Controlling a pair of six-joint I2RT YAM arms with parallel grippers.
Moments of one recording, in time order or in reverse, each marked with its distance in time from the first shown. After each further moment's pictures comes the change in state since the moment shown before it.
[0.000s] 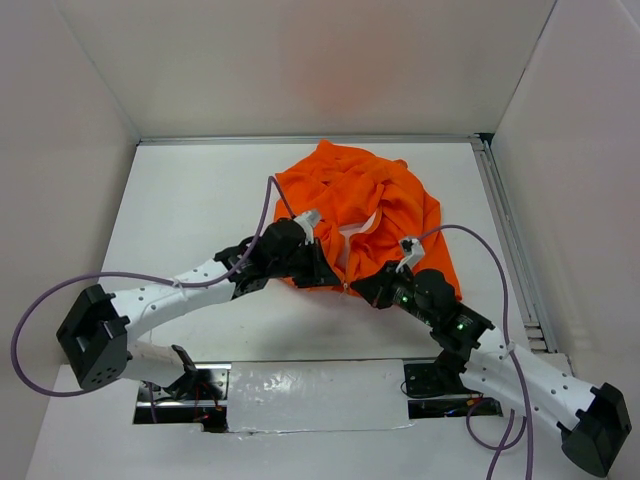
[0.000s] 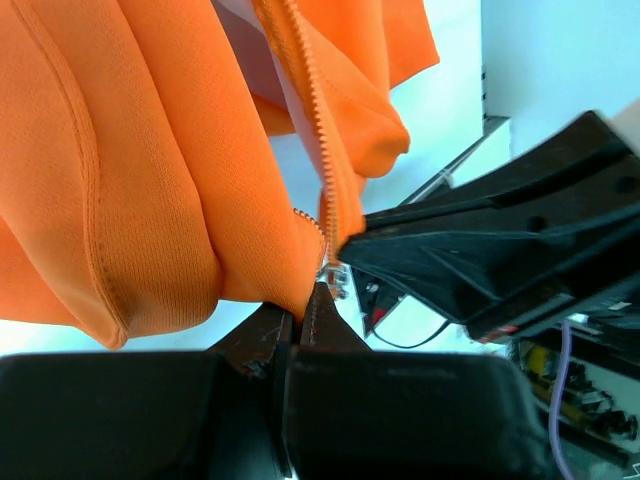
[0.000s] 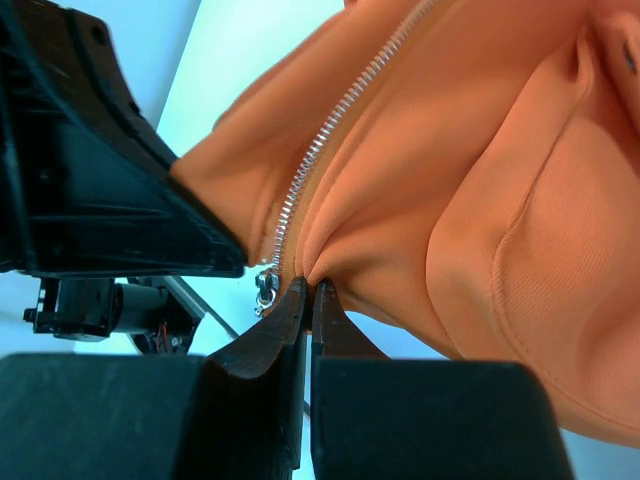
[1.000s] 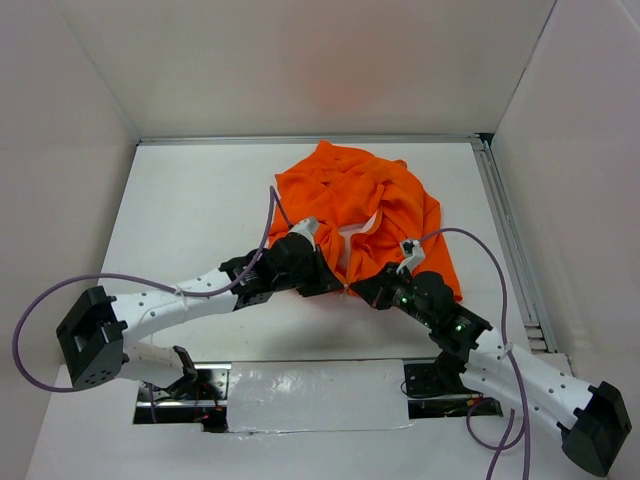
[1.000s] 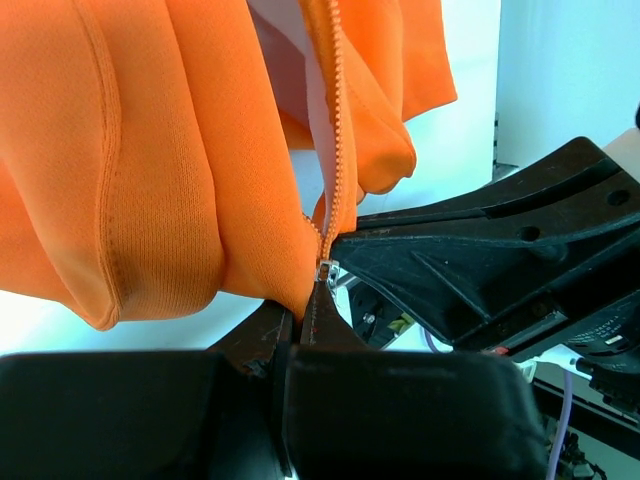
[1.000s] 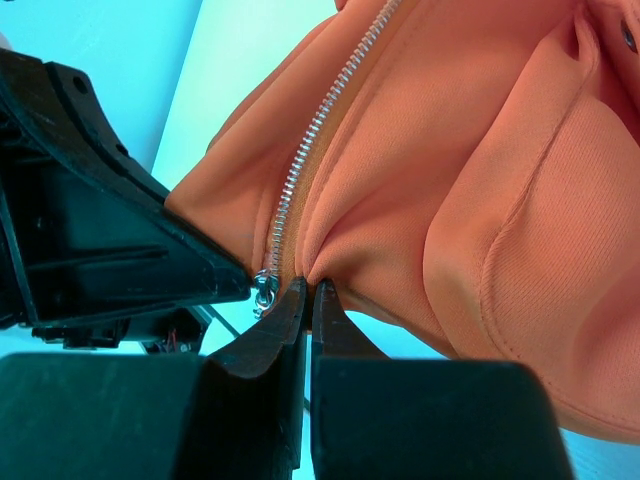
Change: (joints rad) left arm -0.098 -0.022 -0.035 0.017 -0.204 -0.138; right arm 0.002 0.008 -0.040 0.042 0.012 0.060
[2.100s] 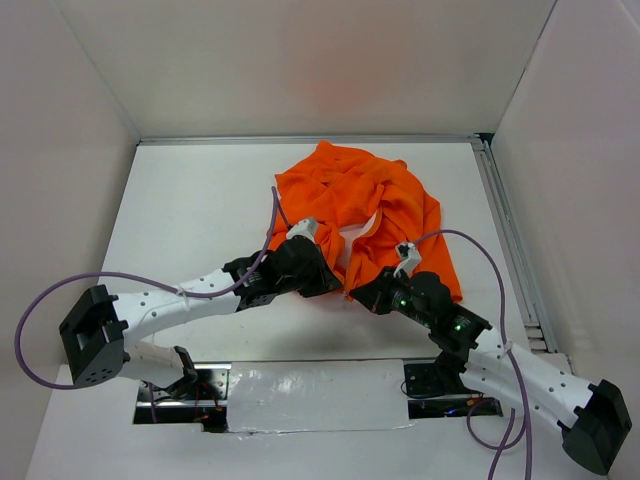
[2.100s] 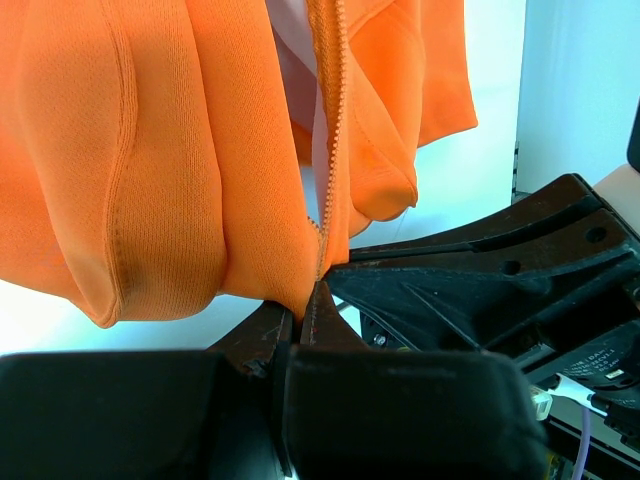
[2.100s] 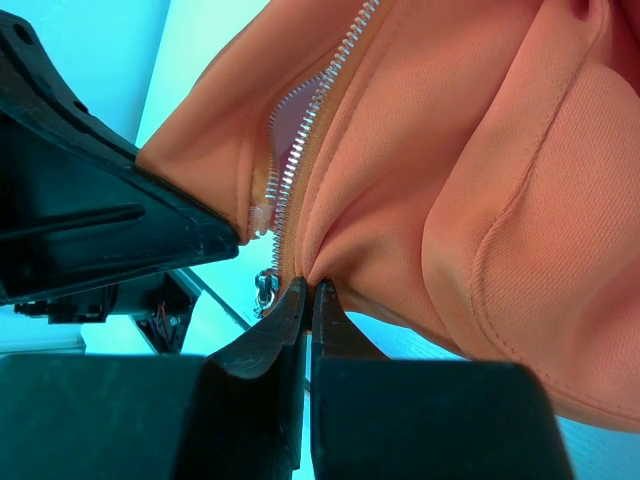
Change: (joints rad) left arm -0.039 0.016 0.029 -0.052 -0.114 -0.026; right arm 0.011 0.013 0.005 -0.059 -0.035 -0.007
